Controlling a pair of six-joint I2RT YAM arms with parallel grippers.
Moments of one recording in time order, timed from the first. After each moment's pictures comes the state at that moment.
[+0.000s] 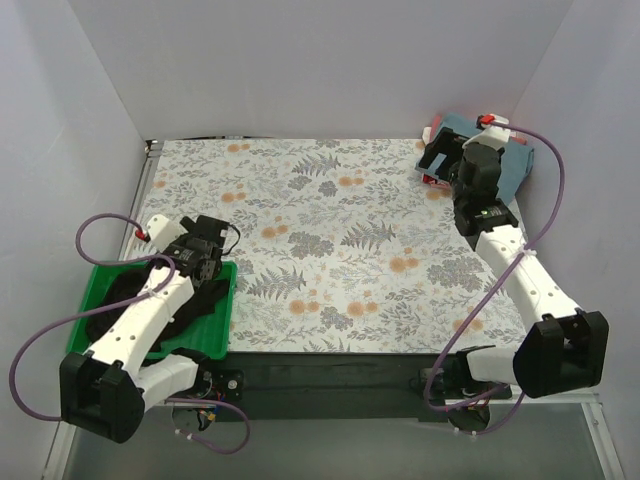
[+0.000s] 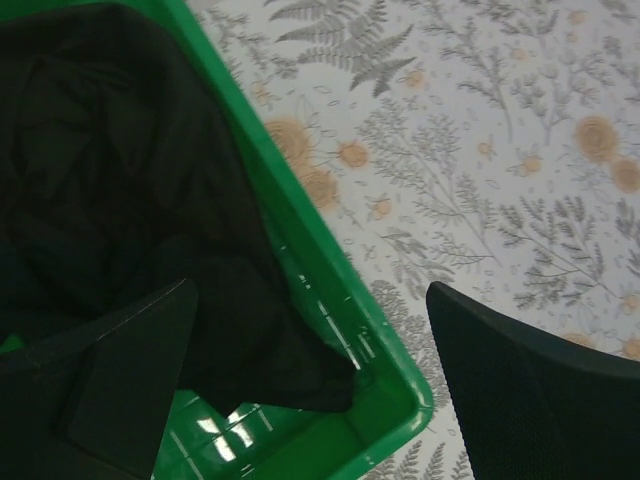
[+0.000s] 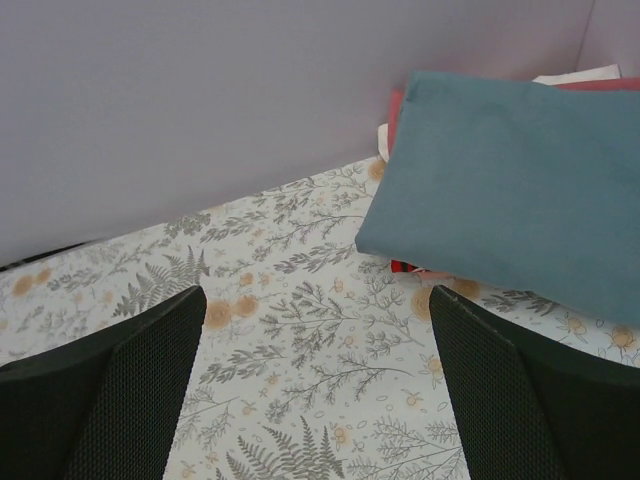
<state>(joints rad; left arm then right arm) -0.32 1.08 0.82 -0.73 -0.90 -1.09 0.26 1.27 1.06 0.06 0.34 0.34</state>
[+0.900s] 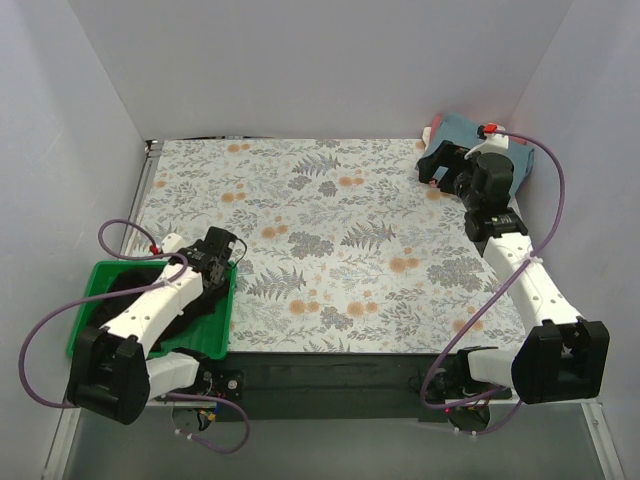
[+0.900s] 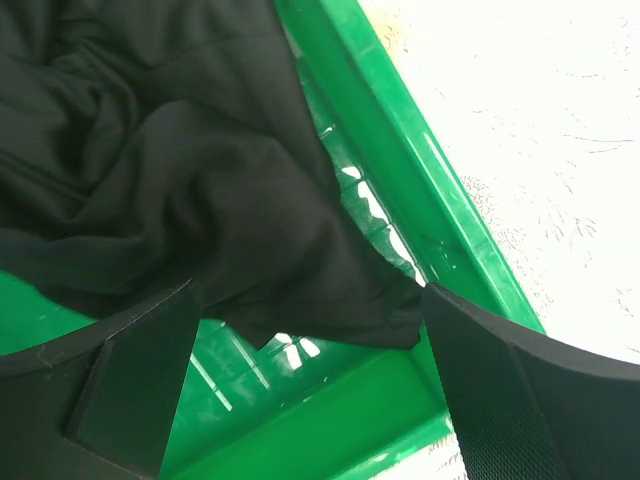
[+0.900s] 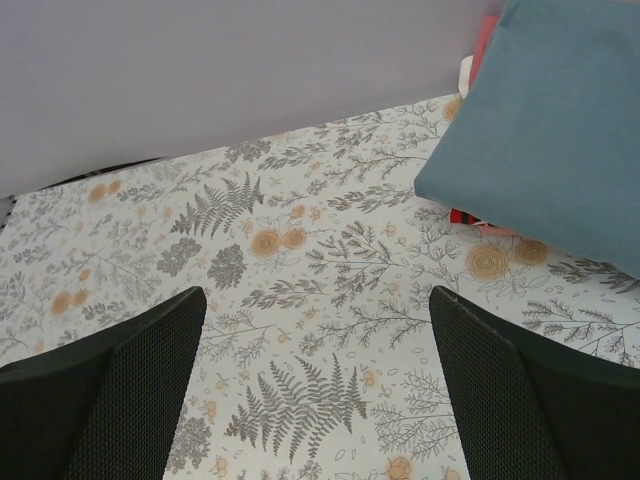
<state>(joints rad) -0.32 1.17 0.72 -0.85 -0.69 -1.23 0.13 1.25 1.01 0.05 -0.04 0.39</state>
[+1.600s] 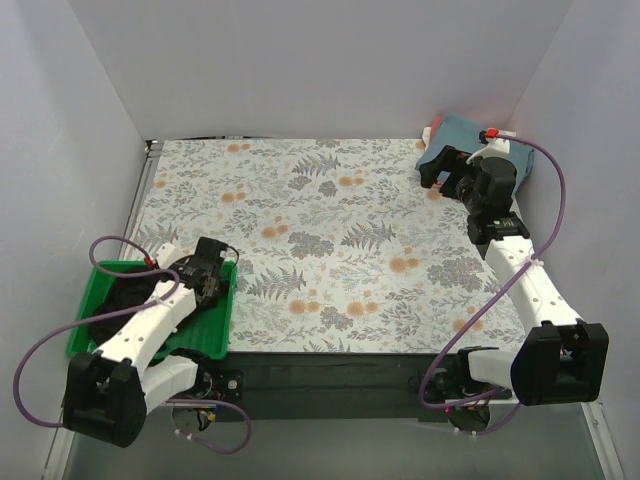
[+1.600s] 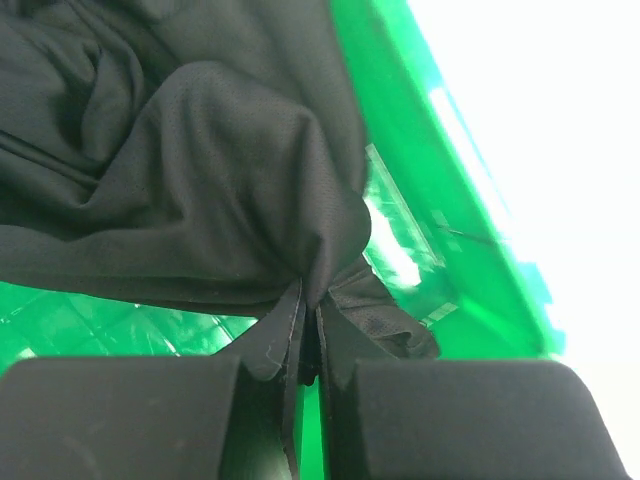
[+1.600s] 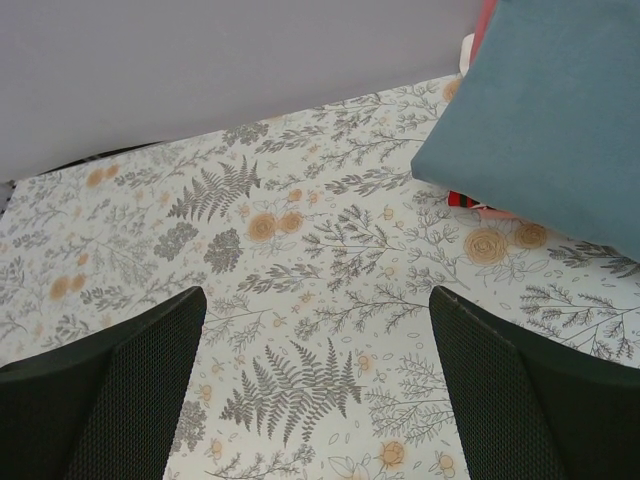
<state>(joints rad) -0.28 1.09 0.60 -0.73 -0.61 -1.21 0.10 1.23 0.97 0.05 -0.09 0.38</state>
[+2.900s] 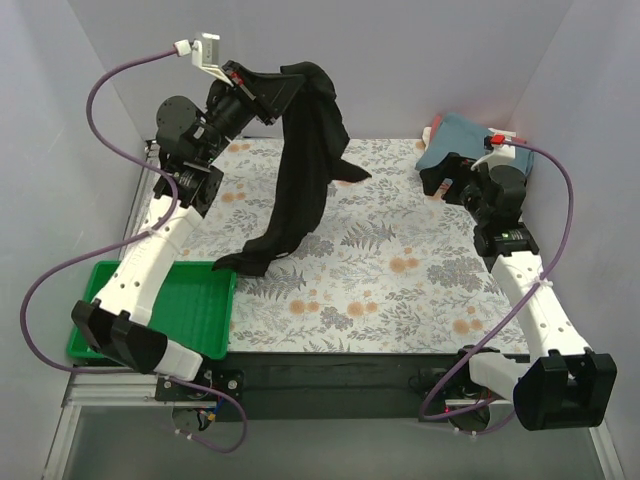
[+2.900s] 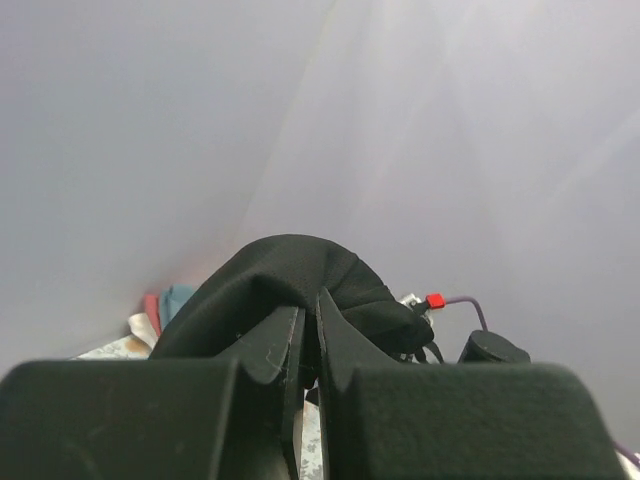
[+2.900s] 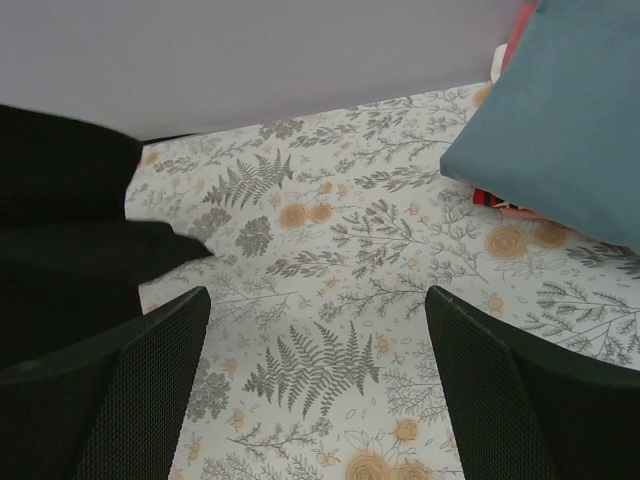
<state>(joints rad) -0.39 1.44 1.64 0.27 0.40 -0.67 0.10 1.11 0.93 0.01 -0.17 0.38</state>
